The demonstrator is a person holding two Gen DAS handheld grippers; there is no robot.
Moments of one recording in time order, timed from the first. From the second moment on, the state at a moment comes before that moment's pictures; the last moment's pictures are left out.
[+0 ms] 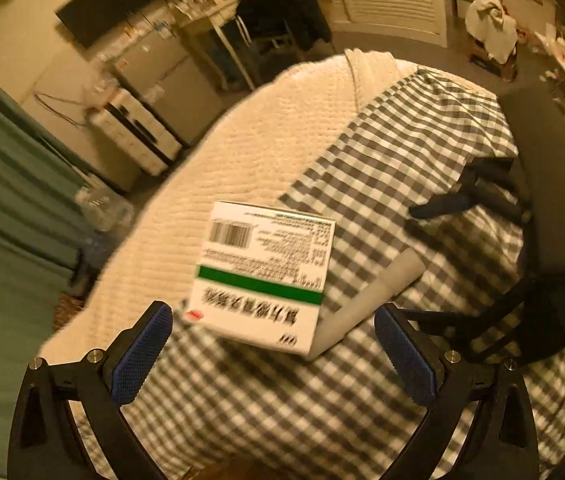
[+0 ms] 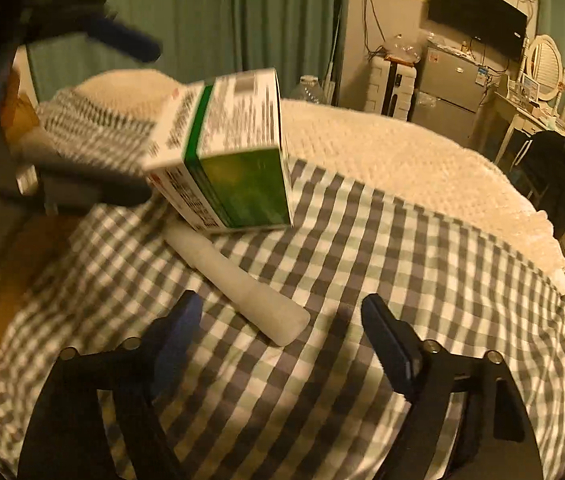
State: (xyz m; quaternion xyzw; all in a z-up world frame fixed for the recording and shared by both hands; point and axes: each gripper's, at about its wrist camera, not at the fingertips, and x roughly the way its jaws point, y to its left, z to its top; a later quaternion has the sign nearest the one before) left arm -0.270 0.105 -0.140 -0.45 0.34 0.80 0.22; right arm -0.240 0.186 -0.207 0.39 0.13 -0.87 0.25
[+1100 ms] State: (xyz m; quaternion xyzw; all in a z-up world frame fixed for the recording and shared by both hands) left arm -0.294 0.080 -0.140 -0.51 0.17 0.84 0.12; right arm -0.181 0.246 -0.103 0.36 0.05 -0.92 0.15
